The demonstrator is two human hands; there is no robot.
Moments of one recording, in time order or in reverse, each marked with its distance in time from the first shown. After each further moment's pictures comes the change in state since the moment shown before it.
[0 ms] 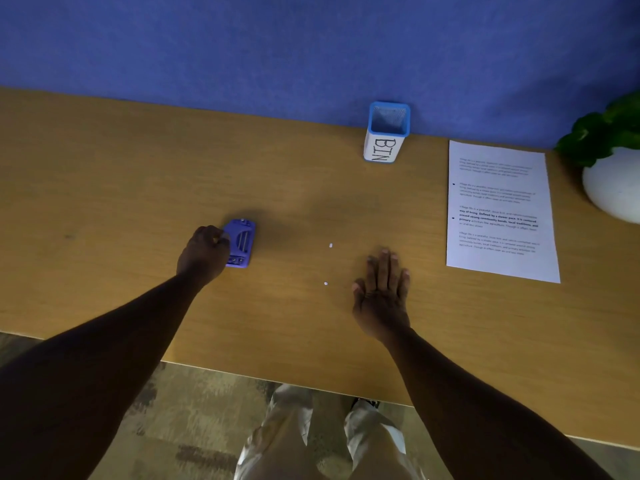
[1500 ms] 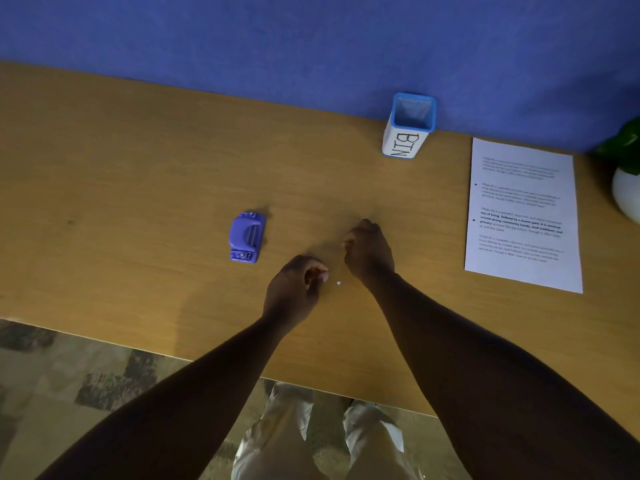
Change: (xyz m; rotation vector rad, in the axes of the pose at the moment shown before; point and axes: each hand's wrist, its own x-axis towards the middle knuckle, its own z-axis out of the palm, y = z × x) left_hand -0.092 0.054 0.089 -0.222 -0.084 0.409; right_hand 0.076 -0.064 -0.051 0.226 0.140 -0.066
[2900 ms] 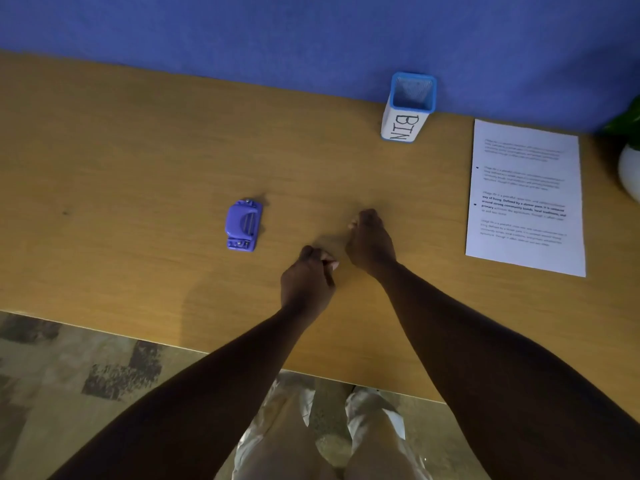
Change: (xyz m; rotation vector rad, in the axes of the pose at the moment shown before) left_hand 0.000 0.028 0.026 0.241 0.037 -0.135; right_hand -0.001 0.012 0.008 0.116 -0.032 0.040
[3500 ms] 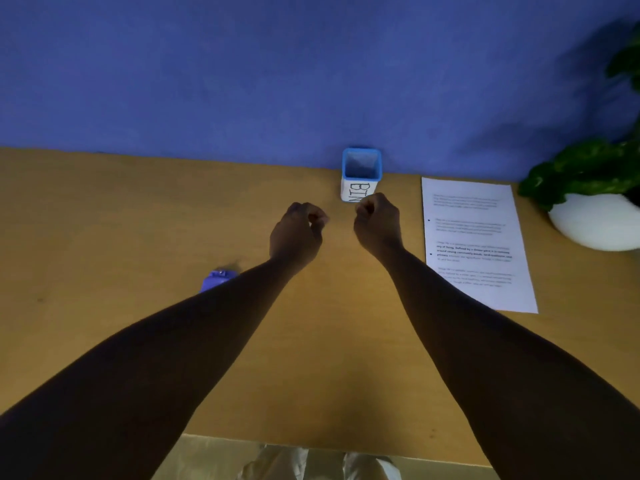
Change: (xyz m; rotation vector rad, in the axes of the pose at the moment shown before) left_hand 0.149 0.094 -0.070 -0.168 0.057 0.161; right_hand 0.064 -0.012 -0.131 0.442 0.338 0.044
